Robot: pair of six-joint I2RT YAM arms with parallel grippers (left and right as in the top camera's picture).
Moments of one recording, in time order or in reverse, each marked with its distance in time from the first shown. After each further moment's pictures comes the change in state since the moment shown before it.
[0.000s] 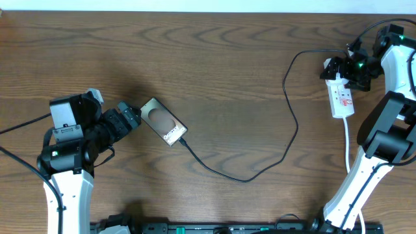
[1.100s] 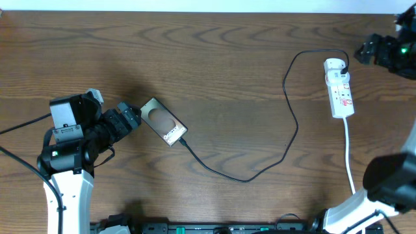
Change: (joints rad) left arm 0.000 0.000 0.000 0.001 0.000 0.000; right arm -0.030 -0.512 0.035 -0.175 0.128 0.107
